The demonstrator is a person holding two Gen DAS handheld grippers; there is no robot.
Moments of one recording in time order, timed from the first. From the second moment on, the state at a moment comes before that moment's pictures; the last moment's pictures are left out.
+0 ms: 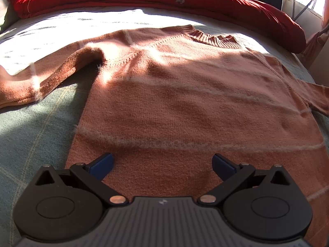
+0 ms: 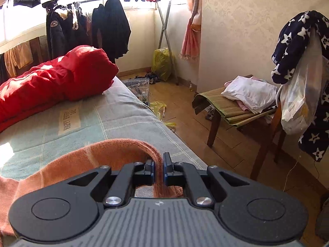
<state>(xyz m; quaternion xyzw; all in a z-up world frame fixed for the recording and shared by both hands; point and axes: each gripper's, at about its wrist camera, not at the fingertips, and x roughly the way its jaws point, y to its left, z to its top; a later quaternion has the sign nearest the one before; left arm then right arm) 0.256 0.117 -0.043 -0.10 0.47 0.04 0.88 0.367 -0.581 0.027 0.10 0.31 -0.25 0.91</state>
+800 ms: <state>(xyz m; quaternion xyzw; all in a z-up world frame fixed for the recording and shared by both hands) 0.257 0.117 -0.044 -0.09 0.47 0.04 0.88 0.393 -0.567 -0.009 0.21 0.35 -0.13 0.90</state>
